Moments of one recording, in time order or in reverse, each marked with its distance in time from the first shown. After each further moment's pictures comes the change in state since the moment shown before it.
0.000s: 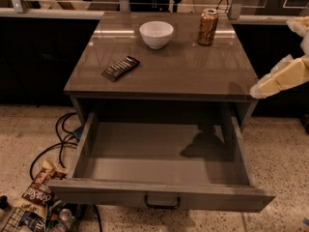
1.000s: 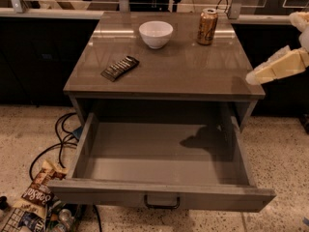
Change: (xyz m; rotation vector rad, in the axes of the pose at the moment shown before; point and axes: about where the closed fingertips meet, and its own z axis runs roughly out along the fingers) arm -0.002 -0.031 0.015 0.056 -0.103 0.072
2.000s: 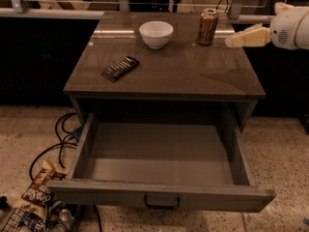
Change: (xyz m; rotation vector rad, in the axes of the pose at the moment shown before) arm 0.000 -0.120 0.100 0.190 -0.258 0.194
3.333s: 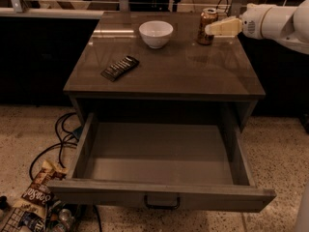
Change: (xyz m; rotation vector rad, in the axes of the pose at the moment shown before) arm 0.002 -0.022 0.111 -0.059 -0.049 0.121
